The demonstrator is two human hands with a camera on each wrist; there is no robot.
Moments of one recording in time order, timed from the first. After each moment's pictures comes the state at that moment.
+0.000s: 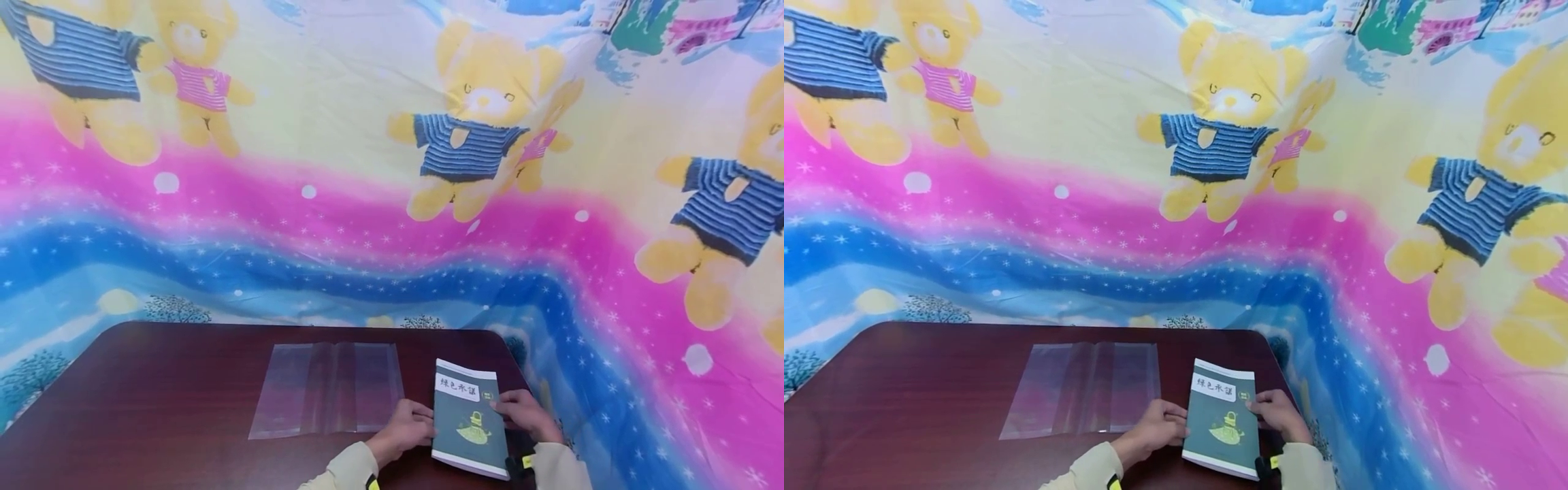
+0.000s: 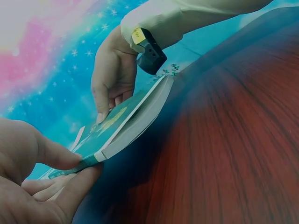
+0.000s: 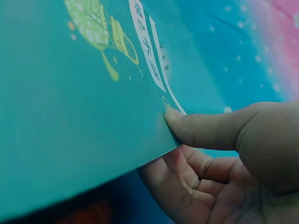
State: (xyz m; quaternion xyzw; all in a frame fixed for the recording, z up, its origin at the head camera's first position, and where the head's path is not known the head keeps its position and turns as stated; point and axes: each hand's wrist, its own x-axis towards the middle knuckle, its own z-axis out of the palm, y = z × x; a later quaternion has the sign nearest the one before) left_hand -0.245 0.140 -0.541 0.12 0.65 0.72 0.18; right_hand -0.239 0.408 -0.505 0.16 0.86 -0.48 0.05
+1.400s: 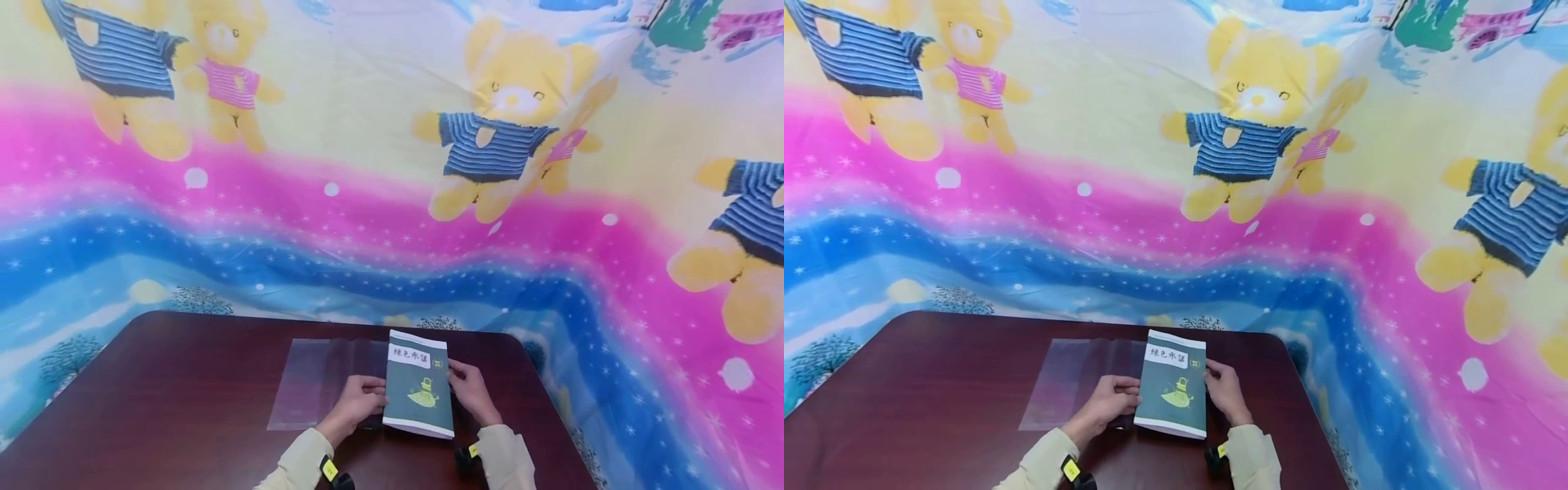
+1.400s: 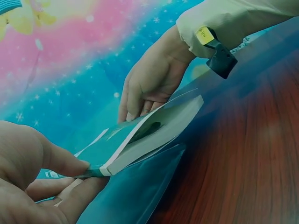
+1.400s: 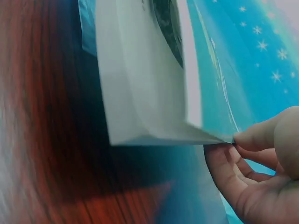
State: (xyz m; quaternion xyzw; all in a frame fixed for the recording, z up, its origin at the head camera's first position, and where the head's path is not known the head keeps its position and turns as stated) left_hand -0.276 0.026 -0.519 0.09 0.69 0.71 0.10; right_hand -0.301 0.286 -0.526 0.03 0.85 -0.52 -0.05
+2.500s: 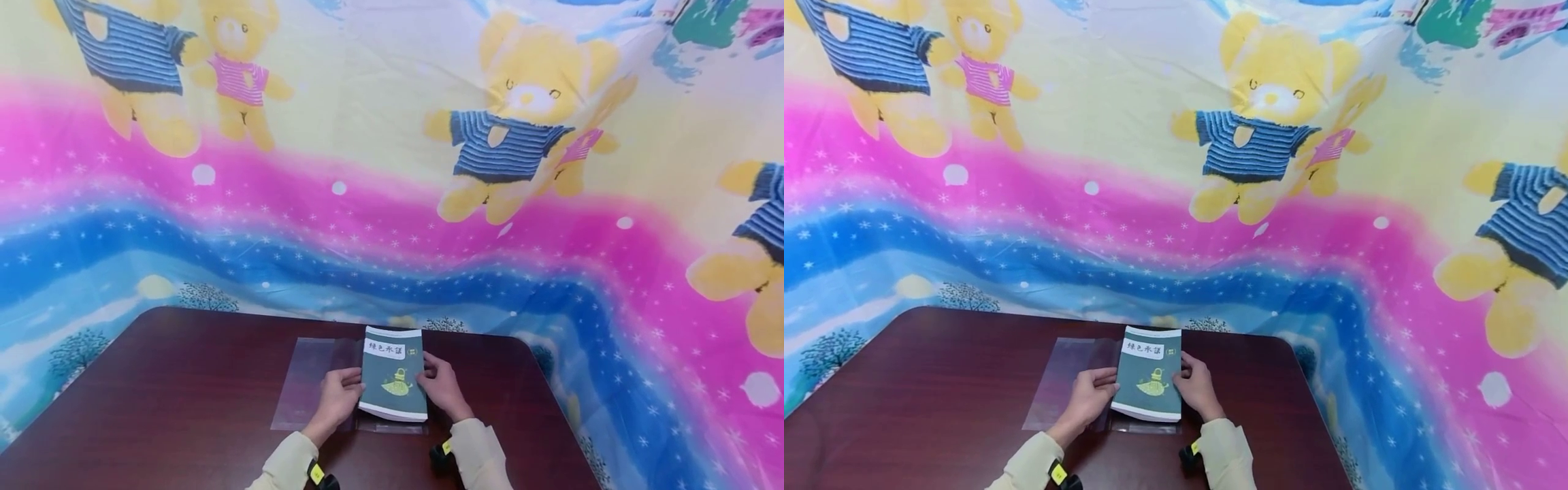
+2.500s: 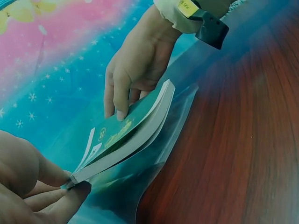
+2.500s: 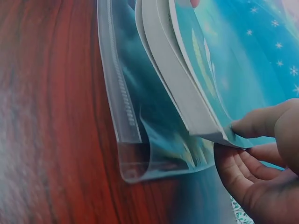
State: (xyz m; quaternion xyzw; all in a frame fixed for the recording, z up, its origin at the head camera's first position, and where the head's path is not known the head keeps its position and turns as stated) left_hand -0.290 -0.007 -0.534 0.06 0.77 0.63 -0.06; right_hand -0.325 0.233 -0.538 -0.05 0.86 -0.50 -0.04
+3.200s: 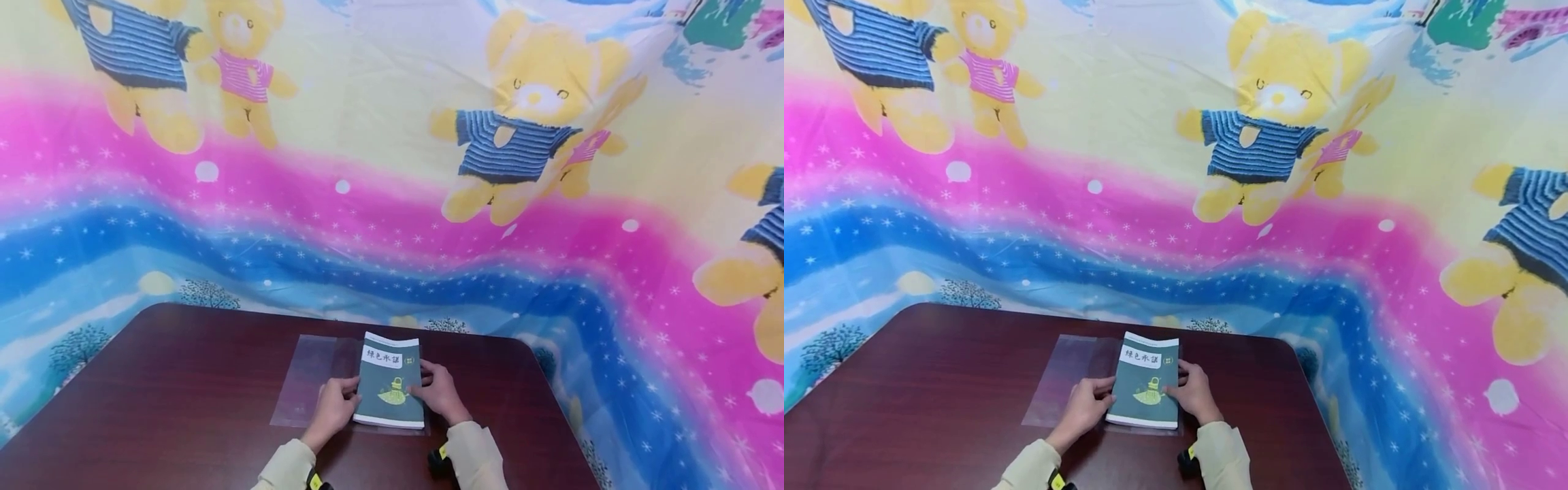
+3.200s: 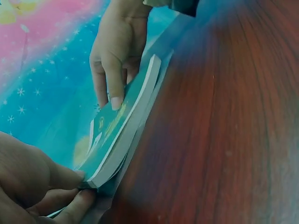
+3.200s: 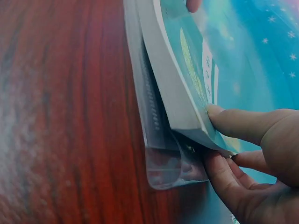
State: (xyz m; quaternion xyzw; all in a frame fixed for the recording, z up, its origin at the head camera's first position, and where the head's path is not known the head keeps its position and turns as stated) left_hand -0.285 -0.020 -0.547 0.11 0.84 0.52 -0.09; right_hand -0.323 0.230 -0.542 -0.05 0.89 -0.46 -0.01
